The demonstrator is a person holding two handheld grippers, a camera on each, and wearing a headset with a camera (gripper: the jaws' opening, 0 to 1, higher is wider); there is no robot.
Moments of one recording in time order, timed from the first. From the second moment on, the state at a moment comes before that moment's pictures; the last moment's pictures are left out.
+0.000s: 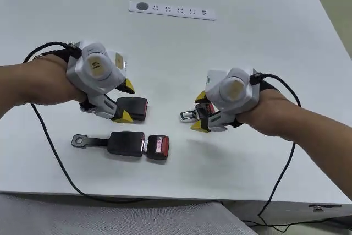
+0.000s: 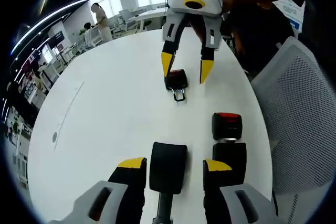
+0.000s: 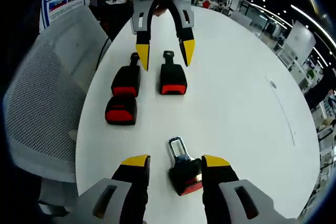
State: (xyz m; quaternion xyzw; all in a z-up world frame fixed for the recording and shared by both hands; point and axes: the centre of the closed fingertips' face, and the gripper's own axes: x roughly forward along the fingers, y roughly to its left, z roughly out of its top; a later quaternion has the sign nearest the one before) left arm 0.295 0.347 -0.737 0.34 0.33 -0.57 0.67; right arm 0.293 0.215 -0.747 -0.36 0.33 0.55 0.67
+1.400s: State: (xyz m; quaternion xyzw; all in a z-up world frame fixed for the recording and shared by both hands) left arm 0.306 0.361 -0.780 0.37 0.38 -0.58 0.62; right arm 0.309 0.191 -0.782 -0.35 0.36 0.57 0.65
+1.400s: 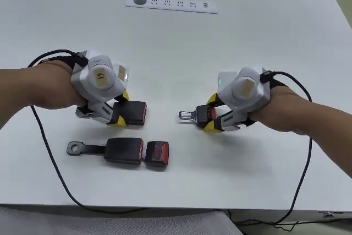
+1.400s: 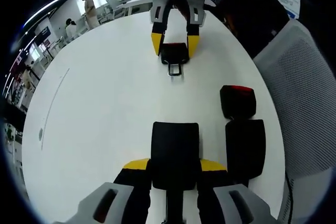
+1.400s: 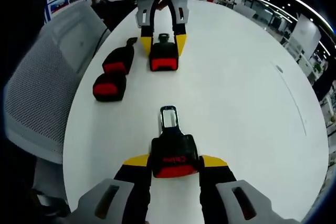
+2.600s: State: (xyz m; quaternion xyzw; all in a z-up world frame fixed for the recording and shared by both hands) left arm 0.306 0.361 -0.782 0.35 0.39 -0.57 0.63; right arm 0.306 0.263 -0.779 -0.33 0.33 0.57 0.67
